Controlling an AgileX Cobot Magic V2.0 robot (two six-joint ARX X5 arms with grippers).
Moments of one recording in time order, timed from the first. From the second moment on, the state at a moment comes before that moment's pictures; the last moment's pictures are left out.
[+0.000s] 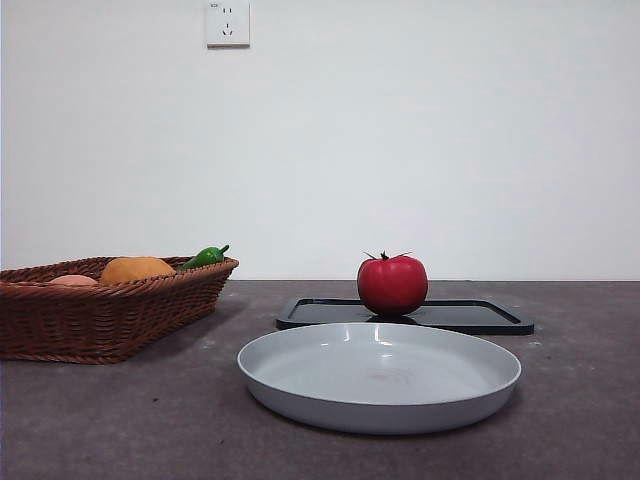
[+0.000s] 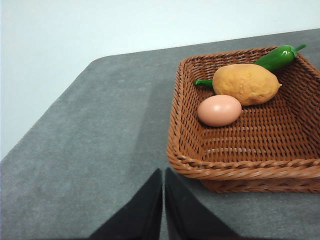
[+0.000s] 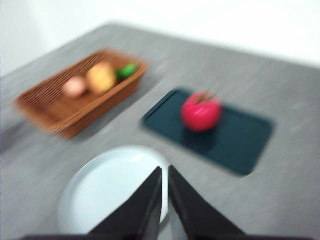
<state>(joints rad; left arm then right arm) 0.02 0.00 0.03 -0.18 -0.06 0.14 0.17 0.45 0.75 -0.62 -0.39 -0.02</state>
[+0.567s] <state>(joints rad) 0.02 0.00 0.03 -0.18 -0.06 0.14 -0.03 0.07 0.15 -0.15 -0.21 -0.02</state>
